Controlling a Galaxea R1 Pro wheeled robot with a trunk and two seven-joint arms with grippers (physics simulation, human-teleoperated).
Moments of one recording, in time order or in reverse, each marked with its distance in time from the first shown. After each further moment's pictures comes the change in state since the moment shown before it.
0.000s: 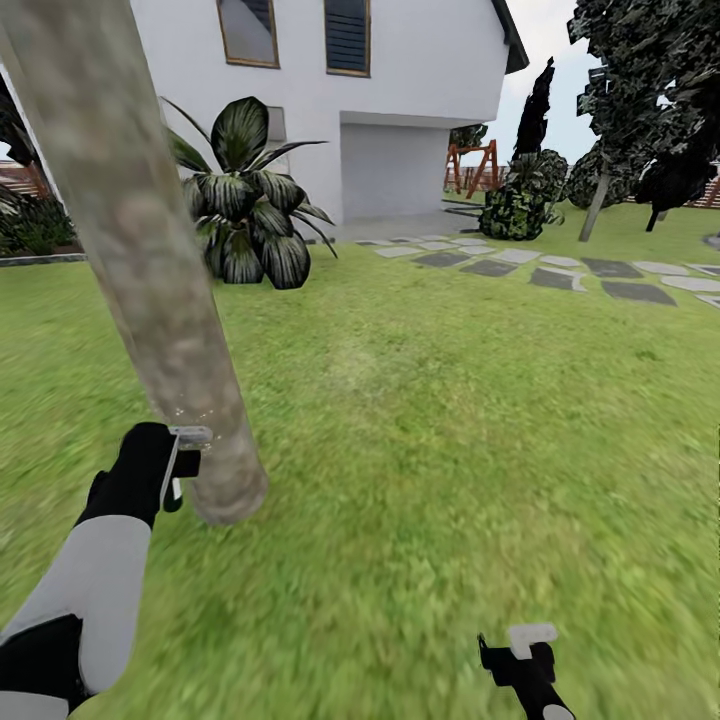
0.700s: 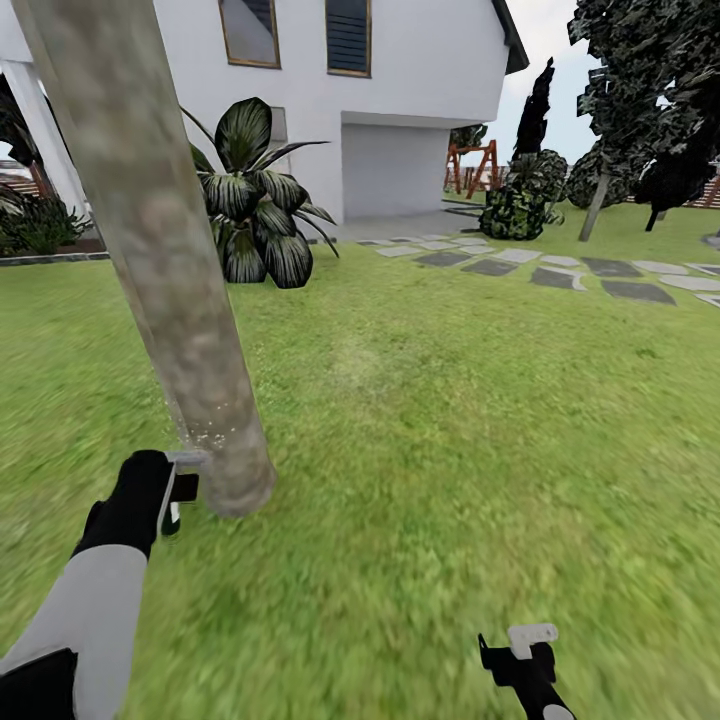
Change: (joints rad) left arm 0.091 -0.006 0.037 -0.012 0.004 -0.059 0.000; right arm 0.000 -0.001 0.000 0.000 0.000 0.000 -0.001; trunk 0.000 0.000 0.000
